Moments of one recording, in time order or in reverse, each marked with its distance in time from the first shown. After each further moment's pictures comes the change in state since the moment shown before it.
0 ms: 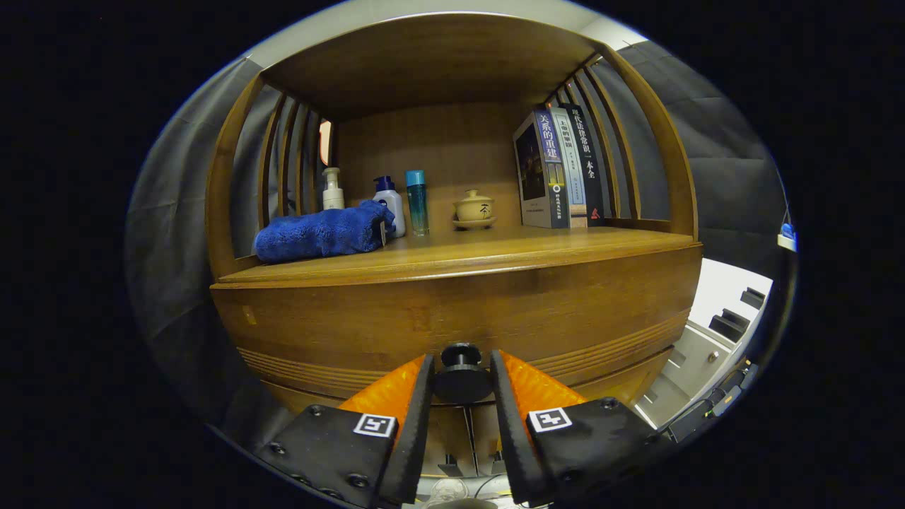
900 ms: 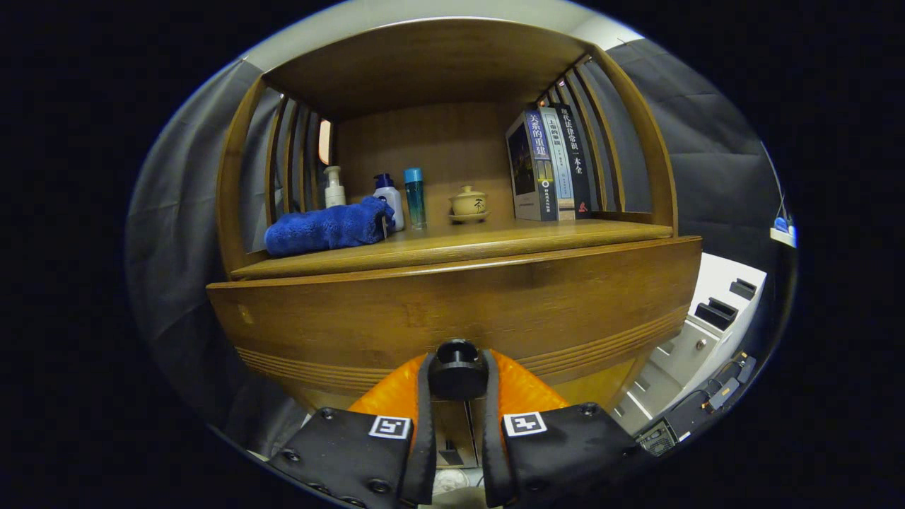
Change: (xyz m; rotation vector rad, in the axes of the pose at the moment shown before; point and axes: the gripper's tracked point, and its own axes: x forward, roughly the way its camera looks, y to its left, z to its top) arm -0.042 0.001 -0.009 -0.011 0.004 -0.010
